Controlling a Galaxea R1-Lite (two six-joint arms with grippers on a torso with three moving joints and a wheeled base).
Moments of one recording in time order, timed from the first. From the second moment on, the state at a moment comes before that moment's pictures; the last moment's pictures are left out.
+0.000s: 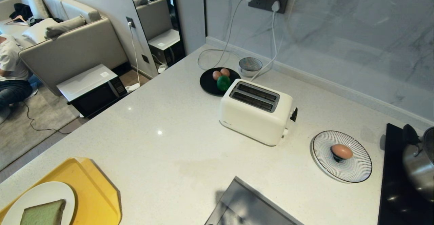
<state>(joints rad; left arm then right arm) 0.00 0.00 0.00 -0.01 0.00 0.00 0.00 0.00 0.00 0.00 0.04 -0.14</state>
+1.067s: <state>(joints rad) 0.00 0.00 0.00 -0.01 0.00 0.00 0.01 0.80 -0.52 0.19 -0.04 -0.18</state>
